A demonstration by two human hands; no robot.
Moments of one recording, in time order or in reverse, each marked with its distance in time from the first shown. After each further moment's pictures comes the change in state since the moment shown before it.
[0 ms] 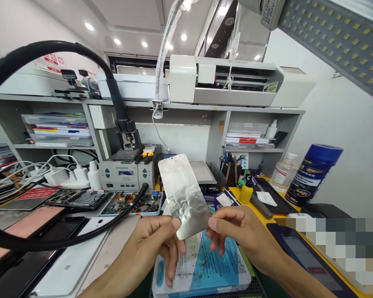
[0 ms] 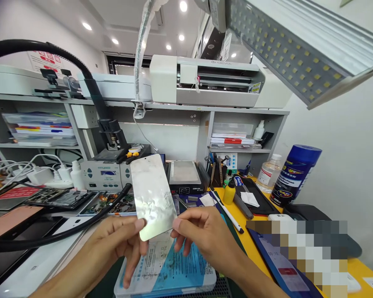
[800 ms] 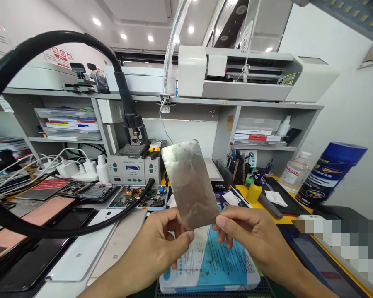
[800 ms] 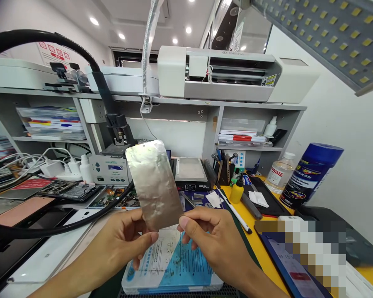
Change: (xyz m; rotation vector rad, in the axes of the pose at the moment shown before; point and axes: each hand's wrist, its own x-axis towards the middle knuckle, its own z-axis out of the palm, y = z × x) left_hand 0.003 -0.003 -0.002 0.280 0.054 0.101; right_hand -0.007 -0.002 0.004 -0.252 0.091 -0.100
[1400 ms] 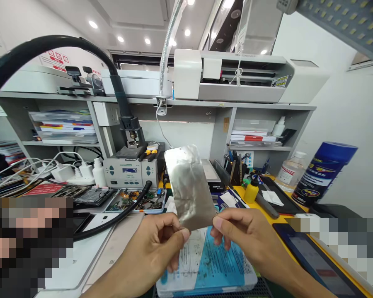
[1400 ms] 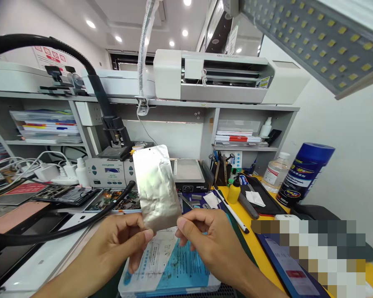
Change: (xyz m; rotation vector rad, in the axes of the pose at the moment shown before) left_hand -0.004 0.004 -0.002 0.027 0.020 -0.039; right_hand 0.000 -0.002 -0.001 0.007 -0.025 0.057
